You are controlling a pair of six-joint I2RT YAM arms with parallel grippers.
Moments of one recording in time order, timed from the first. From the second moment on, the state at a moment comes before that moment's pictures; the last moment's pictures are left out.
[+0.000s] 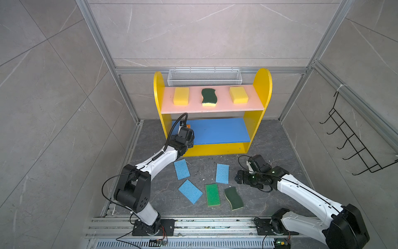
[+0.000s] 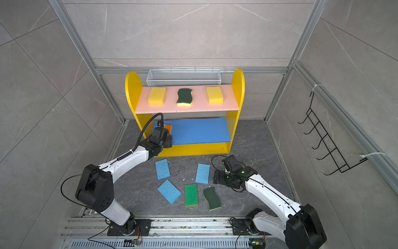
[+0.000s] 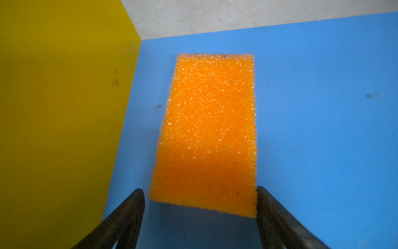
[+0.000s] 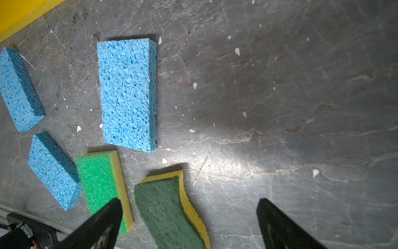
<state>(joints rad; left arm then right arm) -0.48 1.61 1.17 -0.31 -0.45 -0.26 0.51 1.12 0.70 -0.72 -0.12 0.65</state>
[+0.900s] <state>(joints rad) -0.48 1.55 1.14 -0.33 -0.36 -0.25 0.51 1.08 0.70 -0.73 -0.12 0.65</state>
